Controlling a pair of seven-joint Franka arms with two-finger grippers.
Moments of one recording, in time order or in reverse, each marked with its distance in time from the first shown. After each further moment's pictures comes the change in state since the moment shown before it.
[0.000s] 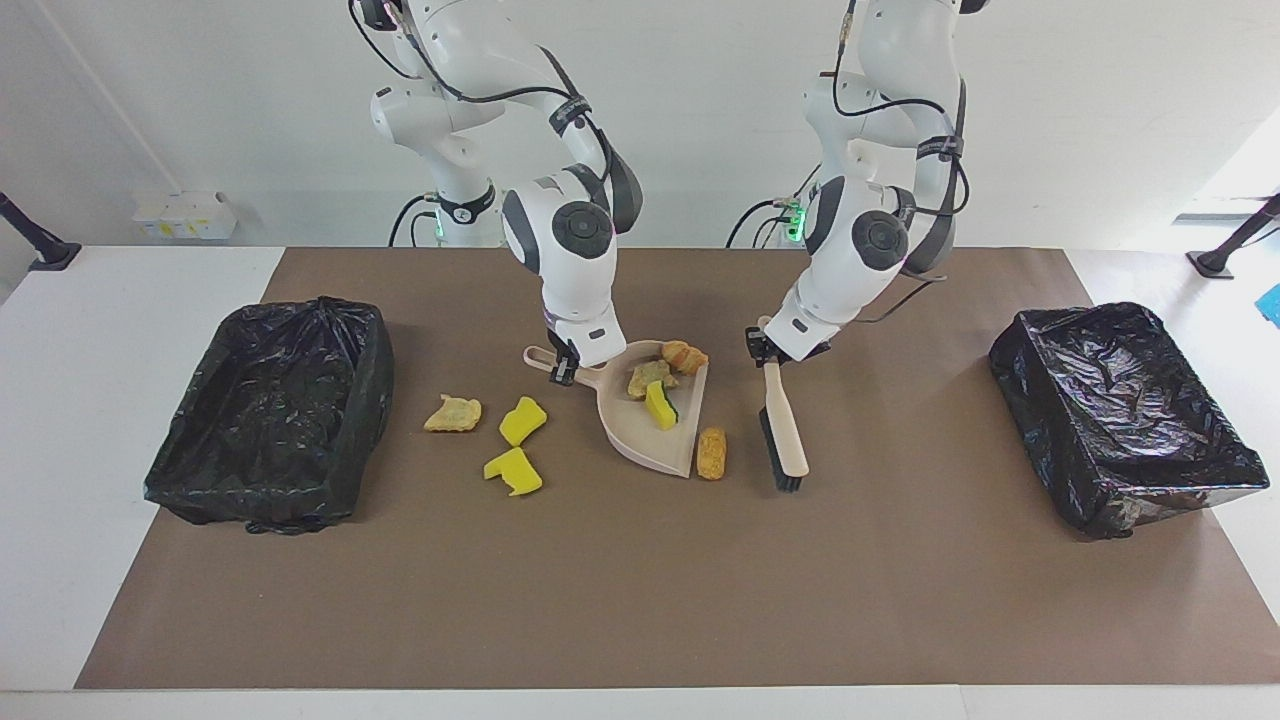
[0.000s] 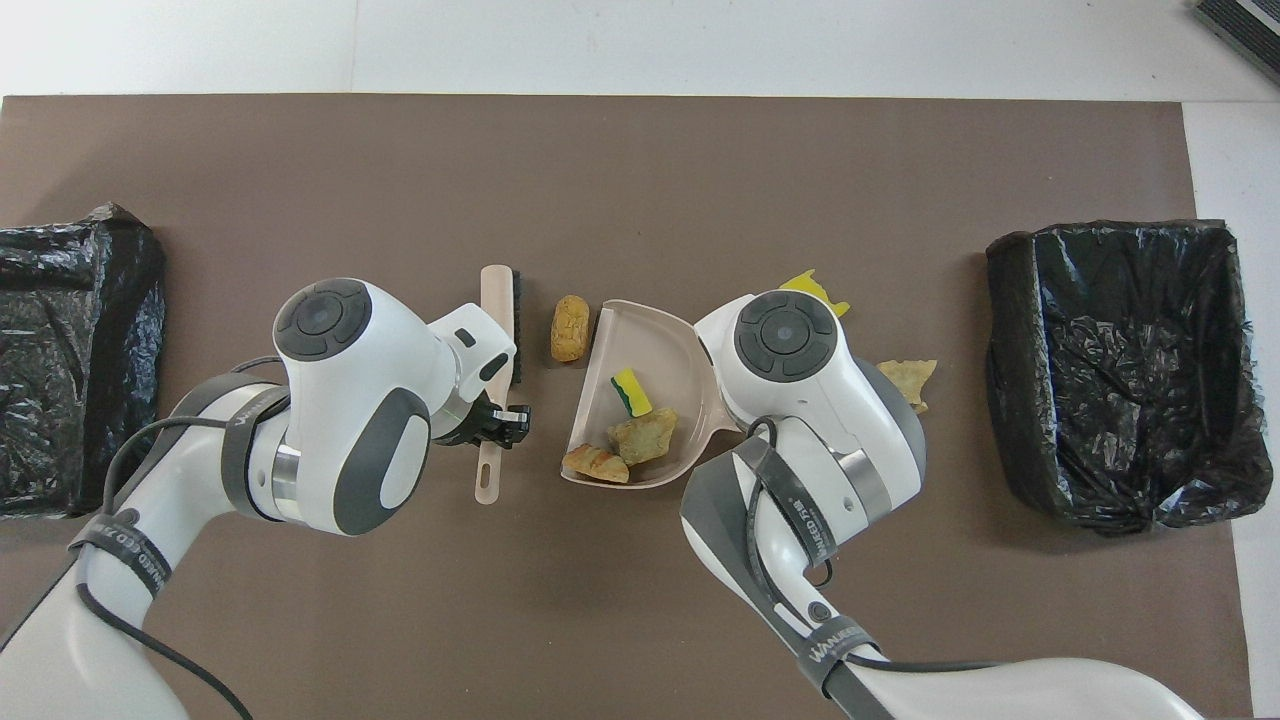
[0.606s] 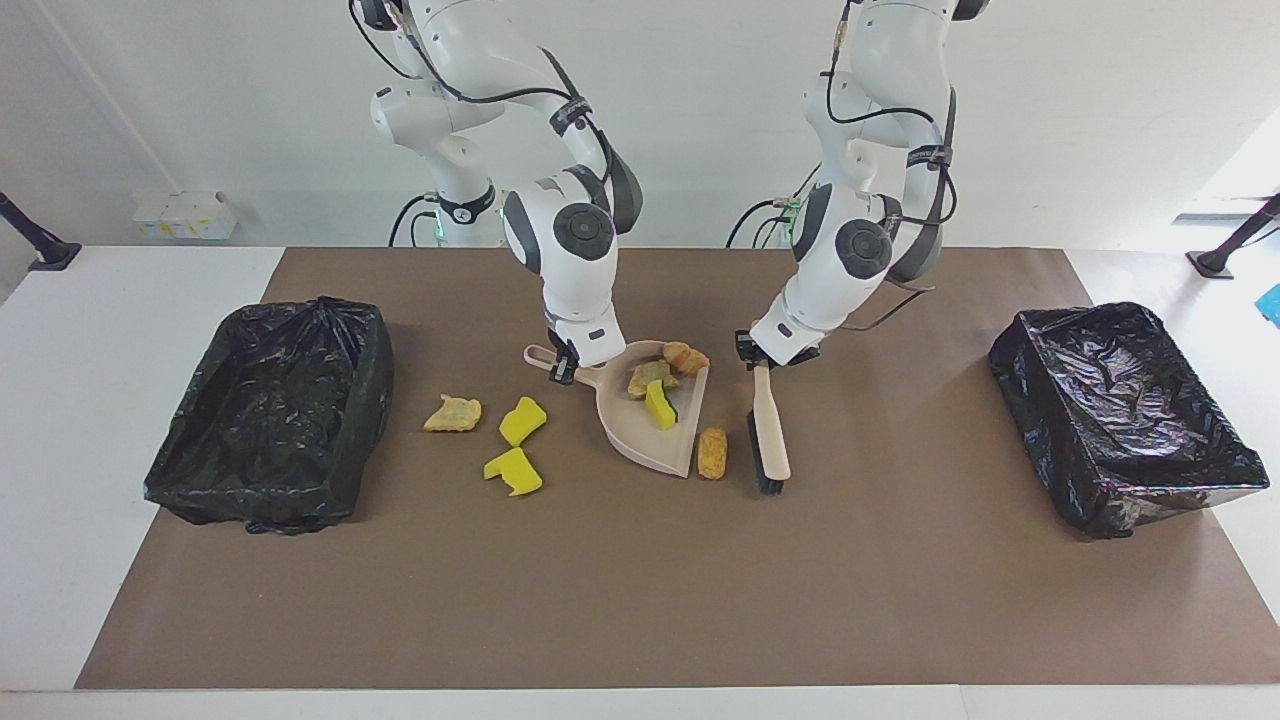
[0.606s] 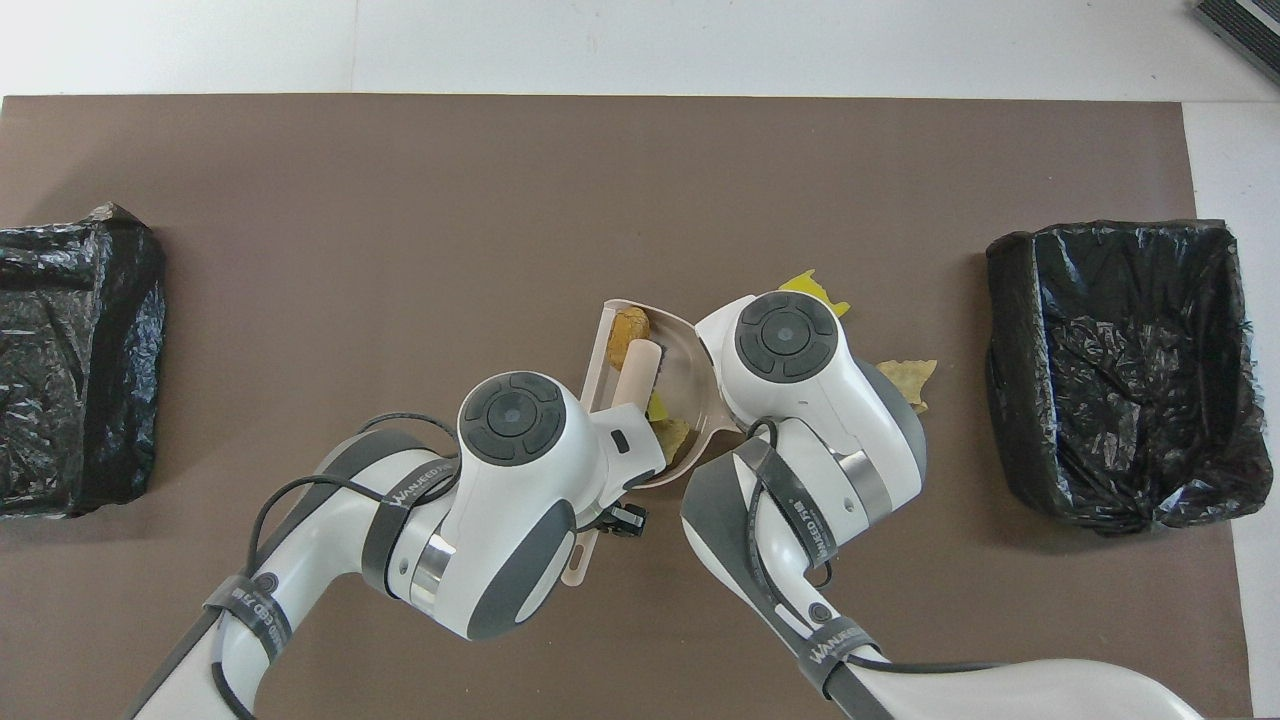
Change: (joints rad) left arm -0.239 -0.037 -0.016 0.011 0.000 -0.062 0.032; right arm 0.000 -0.002 0.000 -0.002 0.001 0.000 0.004
